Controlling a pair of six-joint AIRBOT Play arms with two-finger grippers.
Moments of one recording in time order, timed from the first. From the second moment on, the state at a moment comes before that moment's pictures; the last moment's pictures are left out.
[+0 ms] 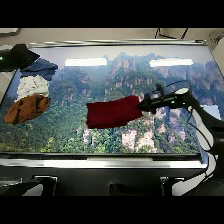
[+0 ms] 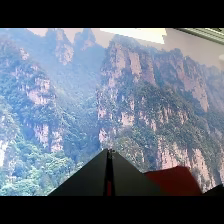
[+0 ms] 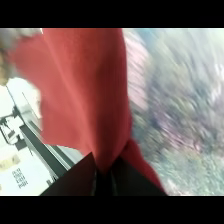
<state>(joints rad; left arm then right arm) 0.03 -1.20 1.61 1.07 -1.03 -1.61 -0.13 -1.78 1.35 -0.52 1.34 1.30</state>
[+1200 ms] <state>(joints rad) 0.03 -1.20 1.61 1.07 -1.00 -1.60 -1.01 -1.50 1.85 -0.82 1.55 1.76</state>
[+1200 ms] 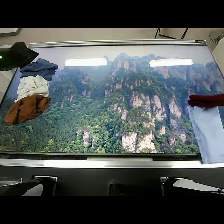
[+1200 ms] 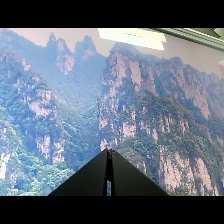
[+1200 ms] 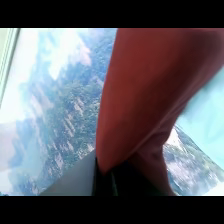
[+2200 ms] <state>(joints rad) 0.03 -1.20 1.61 1.05 -1.00 -1.60 -1.04 -1.38 1.20 -1.50 1.57 1.78</state>
